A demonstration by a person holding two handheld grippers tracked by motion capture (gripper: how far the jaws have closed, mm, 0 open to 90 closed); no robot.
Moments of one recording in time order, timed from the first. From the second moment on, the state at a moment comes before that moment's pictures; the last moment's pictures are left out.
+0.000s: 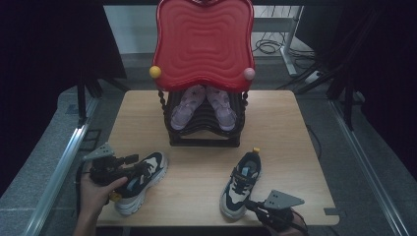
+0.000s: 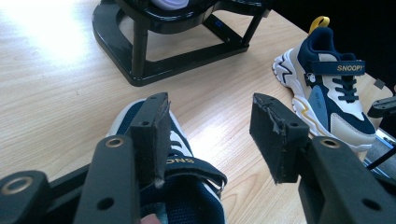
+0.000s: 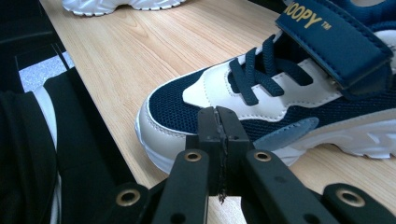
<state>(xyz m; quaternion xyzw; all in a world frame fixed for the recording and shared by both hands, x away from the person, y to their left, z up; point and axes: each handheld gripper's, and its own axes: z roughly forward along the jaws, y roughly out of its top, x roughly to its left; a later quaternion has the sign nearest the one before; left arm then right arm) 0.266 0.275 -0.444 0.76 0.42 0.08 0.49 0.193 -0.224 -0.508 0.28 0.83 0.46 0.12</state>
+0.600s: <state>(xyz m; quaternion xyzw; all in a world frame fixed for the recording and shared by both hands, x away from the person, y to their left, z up) 0.267 0.274 -0.445 0.76 0.42 0.08 0.49 0.202 -0.198 -0.509 0.29 0.83 0.46 0.12</state>
